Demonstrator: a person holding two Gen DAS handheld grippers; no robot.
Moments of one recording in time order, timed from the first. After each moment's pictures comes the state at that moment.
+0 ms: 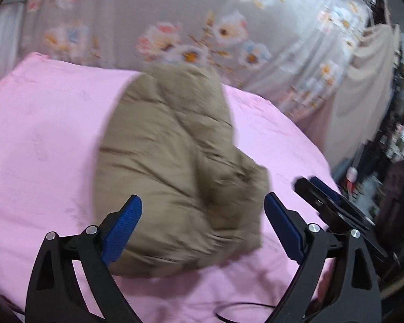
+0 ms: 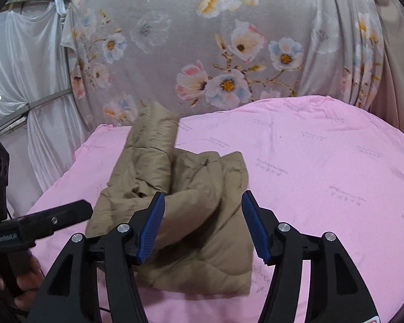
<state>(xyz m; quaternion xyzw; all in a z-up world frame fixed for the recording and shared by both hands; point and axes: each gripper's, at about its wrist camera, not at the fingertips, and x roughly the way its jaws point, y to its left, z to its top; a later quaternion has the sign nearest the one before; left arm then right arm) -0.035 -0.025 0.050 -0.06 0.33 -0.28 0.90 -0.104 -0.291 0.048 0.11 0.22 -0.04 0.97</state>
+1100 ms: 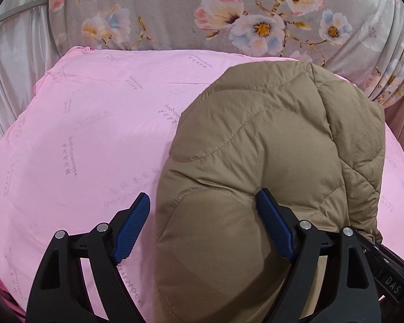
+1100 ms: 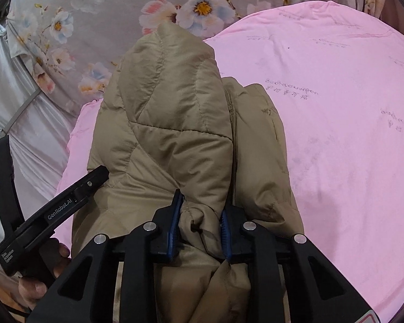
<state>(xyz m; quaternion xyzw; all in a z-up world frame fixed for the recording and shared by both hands) 0.083 -0.088 -0.014 0.00 0.39 -0.11 0.92 0.009 -0.333 -0.045 0.26 0.37 -0.02 0.89</state>
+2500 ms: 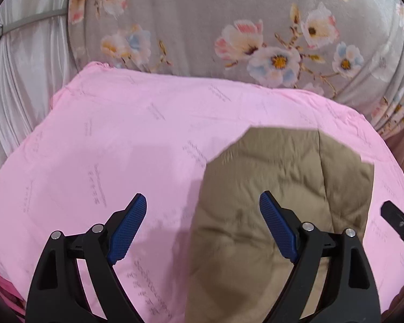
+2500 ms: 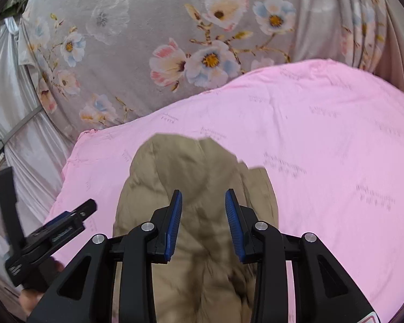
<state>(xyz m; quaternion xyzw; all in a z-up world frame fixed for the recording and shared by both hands) 0.102 -0.055 0.056 -0.02 0.35 -0.07 0.94 0.025 -0.328 0.050 0.20 0.30 -0.07 0.93</state>
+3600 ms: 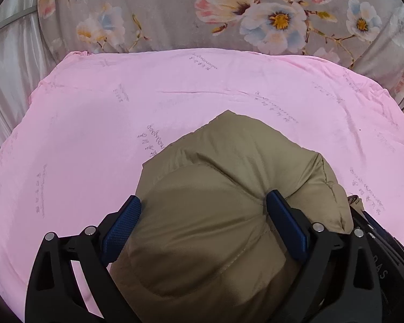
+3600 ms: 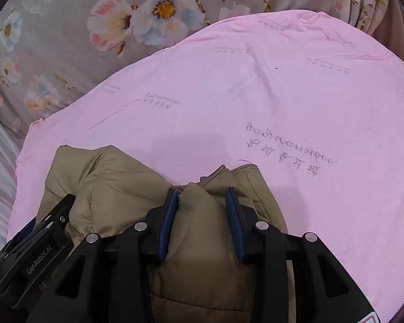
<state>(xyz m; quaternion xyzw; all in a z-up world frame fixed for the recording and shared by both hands) 0.188 -0.144 -0.038 0.03 0.39 -0.06 0.92 0.138 -0.384 -0.069 0.22 0.38 -0.13 0.89</state>
